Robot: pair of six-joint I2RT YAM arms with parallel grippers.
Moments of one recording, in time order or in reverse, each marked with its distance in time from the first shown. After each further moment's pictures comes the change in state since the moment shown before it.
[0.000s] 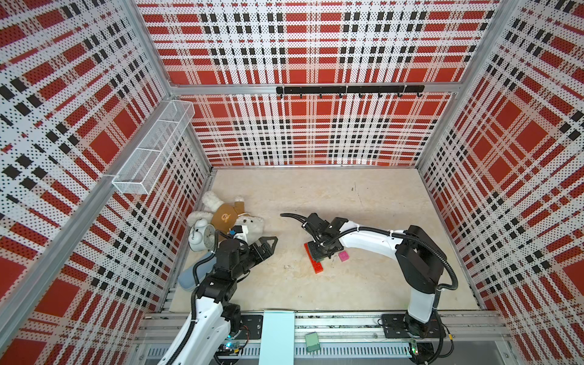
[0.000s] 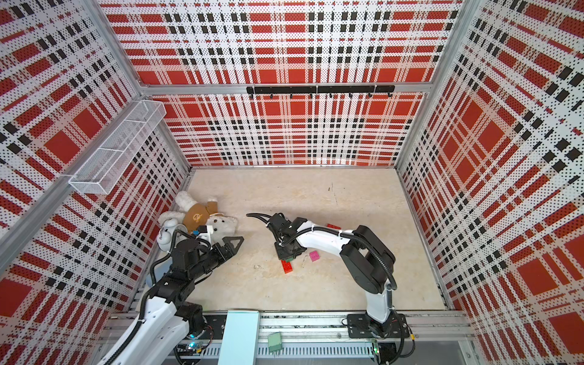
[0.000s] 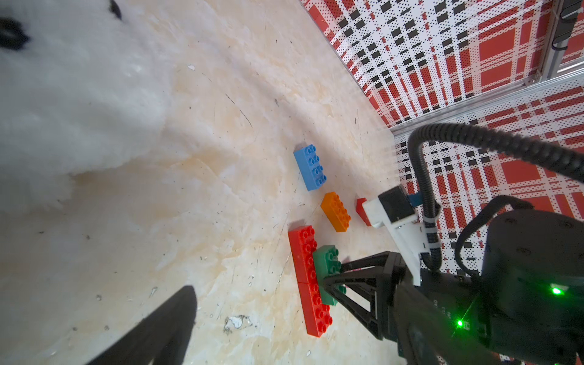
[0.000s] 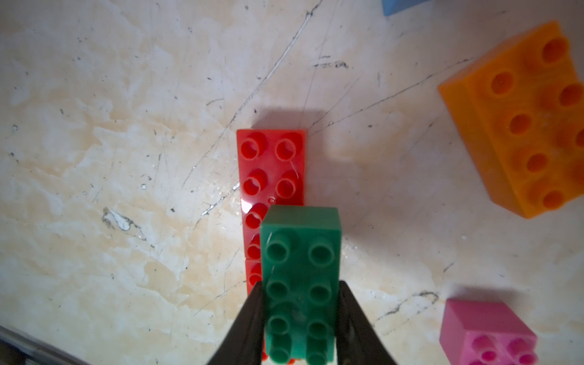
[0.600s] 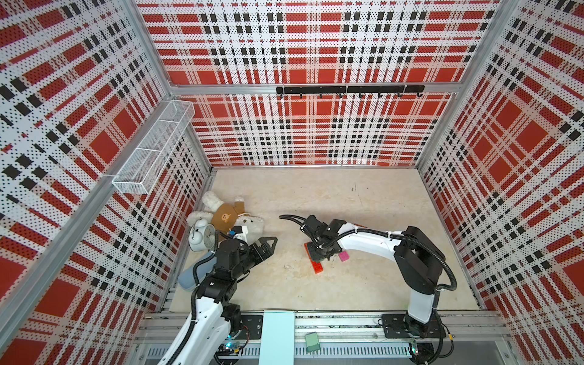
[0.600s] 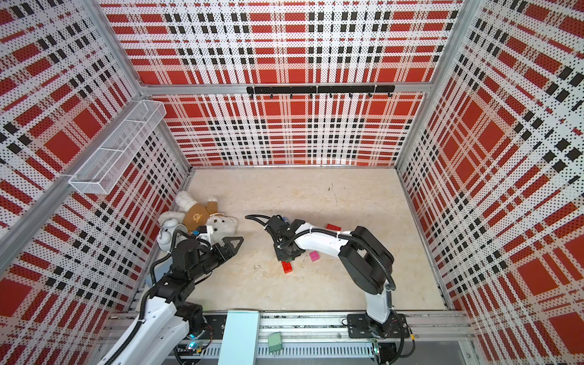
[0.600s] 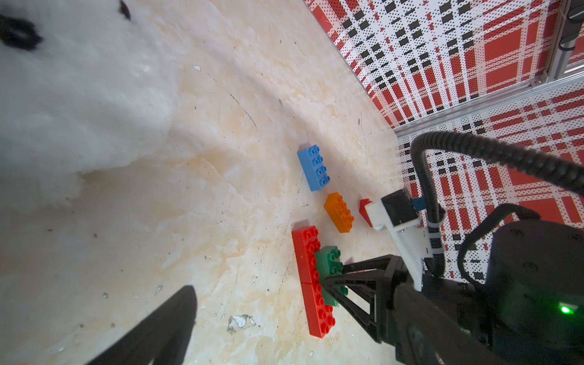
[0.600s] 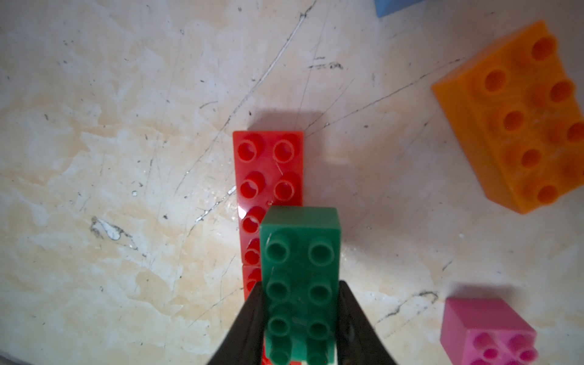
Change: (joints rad) left arm 0.000 0.000 0.000 -0.008 -0.011 0.002; right arm 0.023 0.011 -0.006 0.010 0.036 0.031
